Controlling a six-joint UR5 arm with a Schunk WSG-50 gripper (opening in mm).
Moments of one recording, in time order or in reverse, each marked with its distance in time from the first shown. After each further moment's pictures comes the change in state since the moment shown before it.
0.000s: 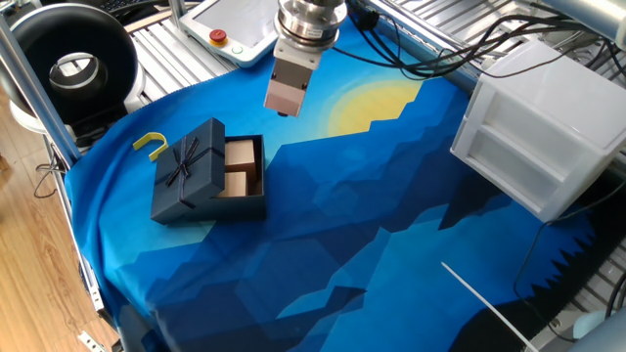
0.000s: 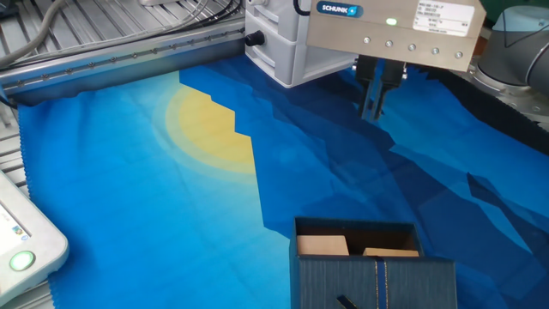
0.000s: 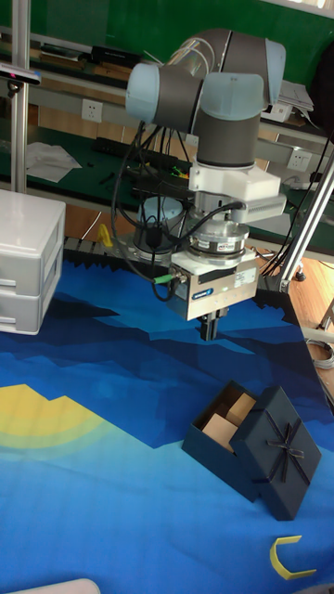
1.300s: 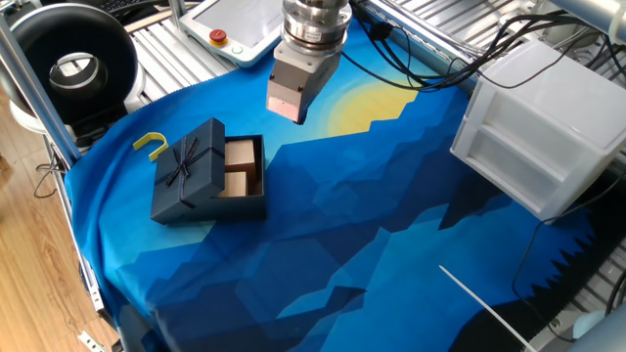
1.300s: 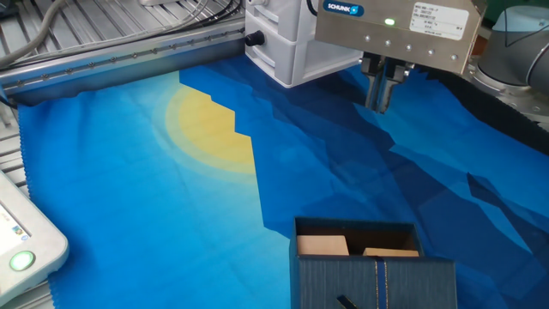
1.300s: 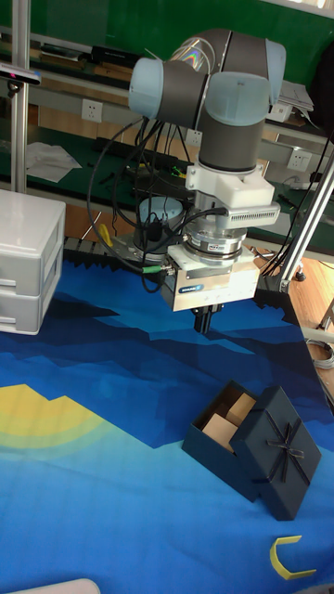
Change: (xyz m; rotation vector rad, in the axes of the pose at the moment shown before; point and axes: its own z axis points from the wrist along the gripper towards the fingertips) arm 0.024 0.009 -0.001 -0.019 0.098 0.240
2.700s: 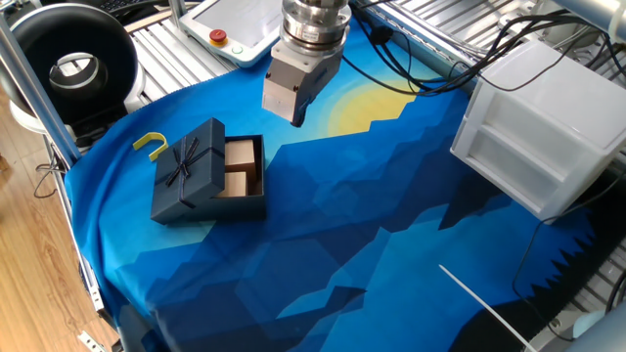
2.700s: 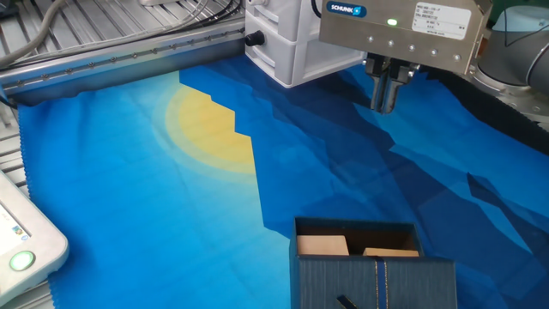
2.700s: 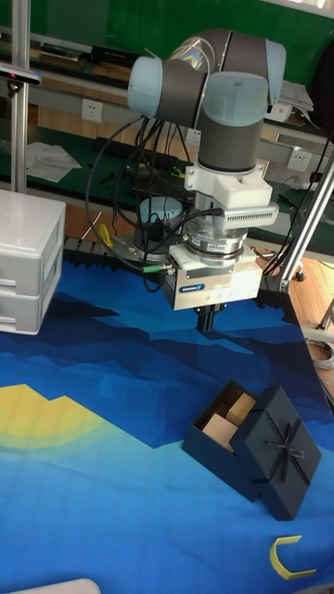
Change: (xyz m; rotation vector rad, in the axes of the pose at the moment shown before) arm 0.002 0.005 0.000 -0.021 0.007 0.043
